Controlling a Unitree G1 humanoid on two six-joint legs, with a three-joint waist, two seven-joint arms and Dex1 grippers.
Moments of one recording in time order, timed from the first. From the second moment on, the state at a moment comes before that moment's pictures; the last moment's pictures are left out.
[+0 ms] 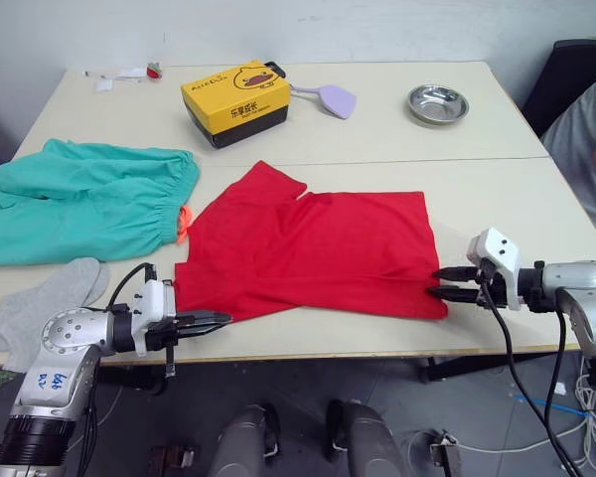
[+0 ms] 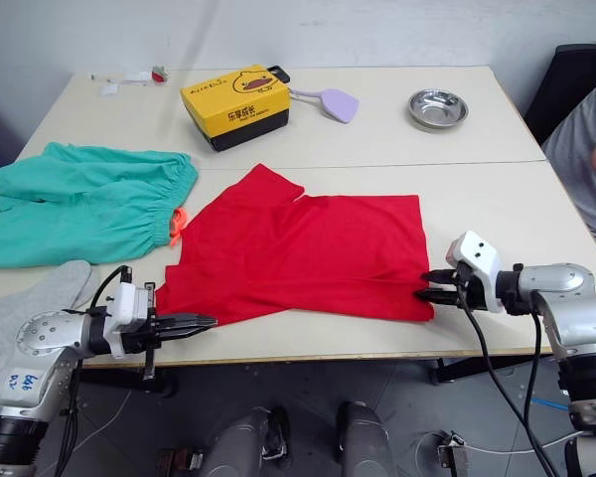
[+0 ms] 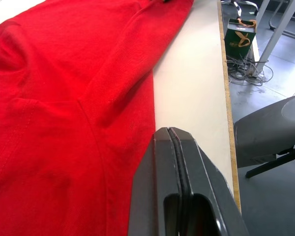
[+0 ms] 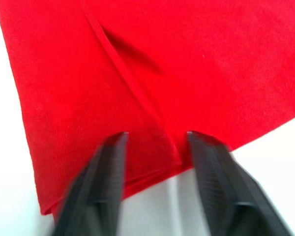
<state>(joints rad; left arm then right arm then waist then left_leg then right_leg) -0.06 0.72 0.10 -0.03 -0.43 0.01 -1.21 -0.38 -0.90 0.01 0.24 0.28 0.33 1.21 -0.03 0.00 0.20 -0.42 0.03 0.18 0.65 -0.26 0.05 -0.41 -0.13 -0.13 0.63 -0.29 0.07</state>
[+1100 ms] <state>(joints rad) -0.02 0.76 0.08 0.05 -0.33 -0.08 -1.25 -0.65 -0.85 0.07 0.52 0.13 0.05 1.27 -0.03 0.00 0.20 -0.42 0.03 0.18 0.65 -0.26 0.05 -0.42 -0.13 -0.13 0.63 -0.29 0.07</state>
